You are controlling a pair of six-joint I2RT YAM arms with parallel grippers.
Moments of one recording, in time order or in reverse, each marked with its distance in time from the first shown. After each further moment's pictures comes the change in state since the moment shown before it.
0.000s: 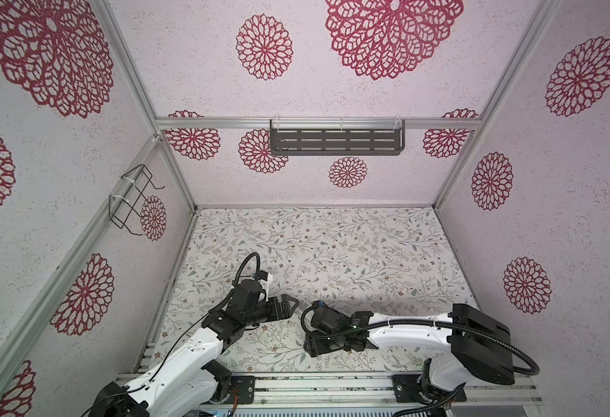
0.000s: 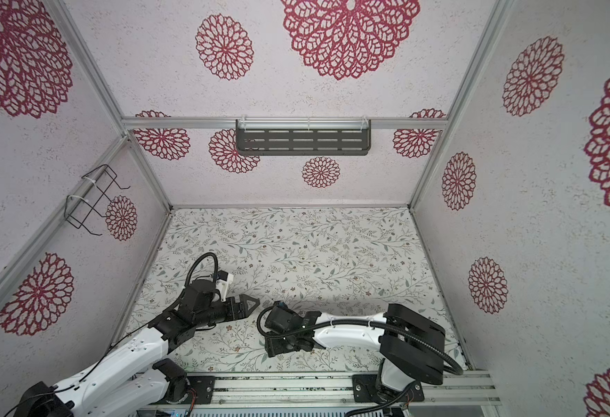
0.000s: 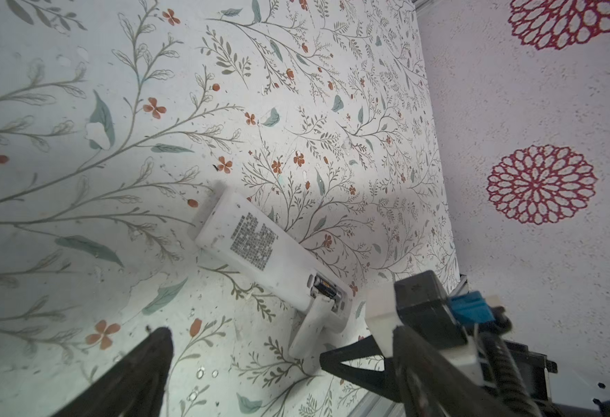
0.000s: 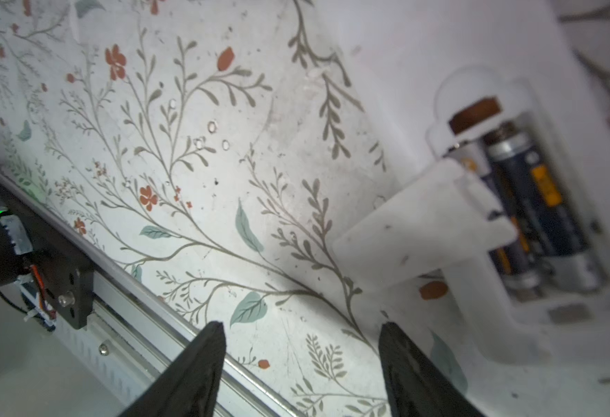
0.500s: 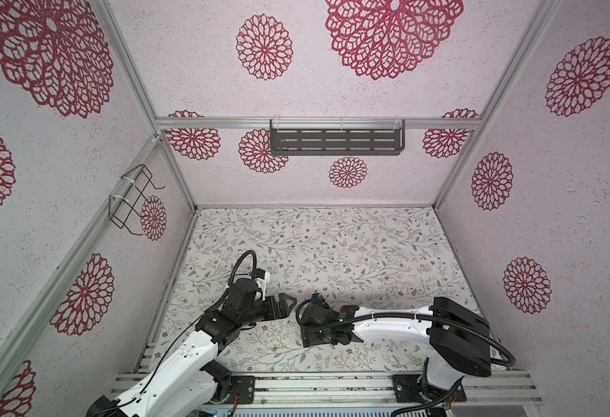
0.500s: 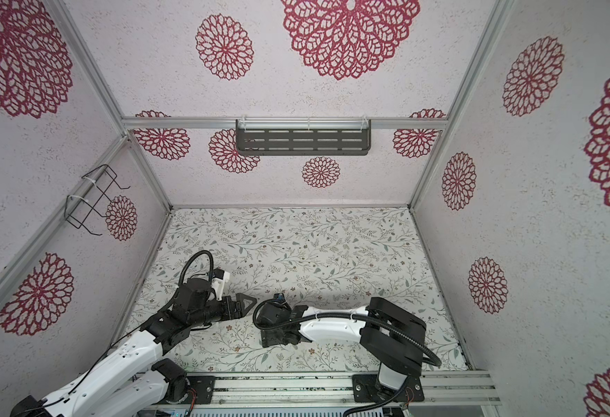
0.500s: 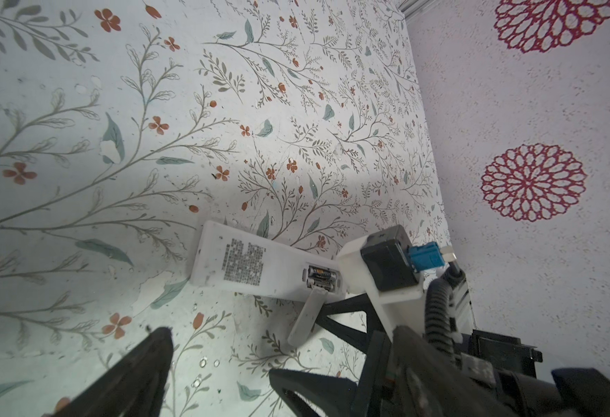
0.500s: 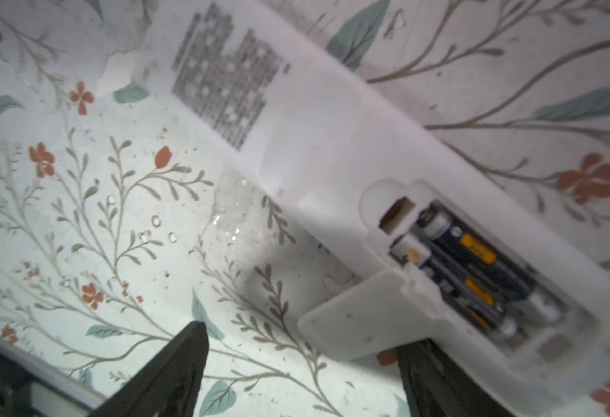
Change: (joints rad) left arm 0.023 -0.050 0.040 -0.081 0.002 0.035; right arm -0.014 0.136 0.158 -0.138 0.182 0.032
